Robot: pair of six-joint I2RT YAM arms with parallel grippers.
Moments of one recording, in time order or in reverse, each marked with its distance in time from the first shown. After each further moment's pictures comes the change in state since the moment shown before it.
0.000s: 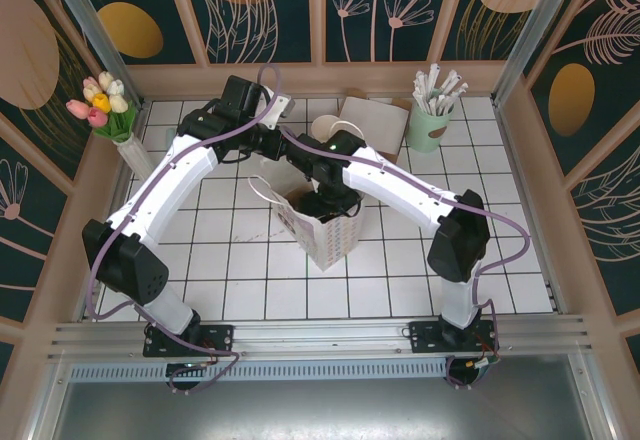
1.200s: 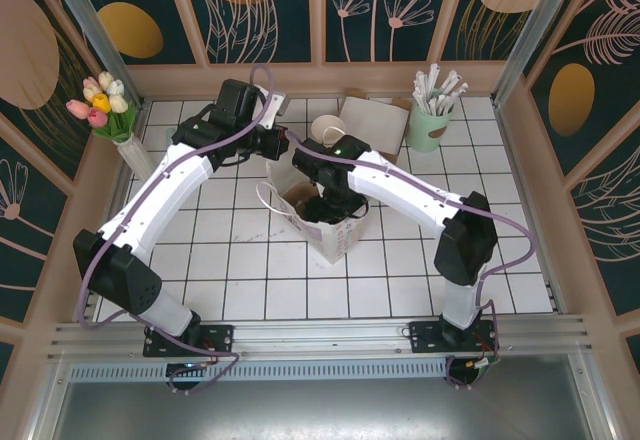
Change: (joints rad) left arm -0.011 -0.067 -0.077 0.089 -0.051 -0.075; right arm -0.006 -0.042 -0.080 0.027 -0.009 -0.003
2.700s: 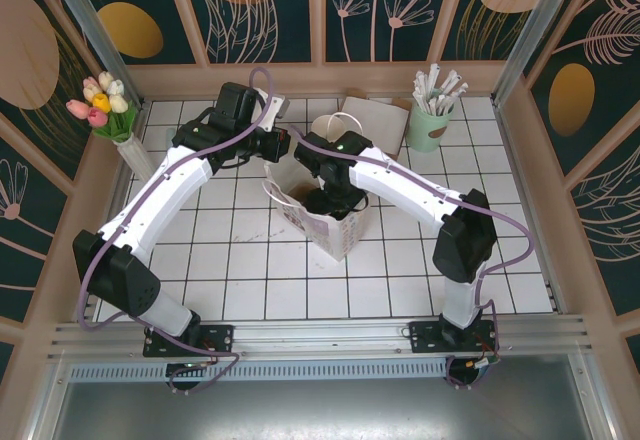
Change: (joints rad) left arm 0.006 -0.012 -0.034 0.033 0.031 0.000; right arm -0.031 0.011 0.008 0.054 0.055 -0.027
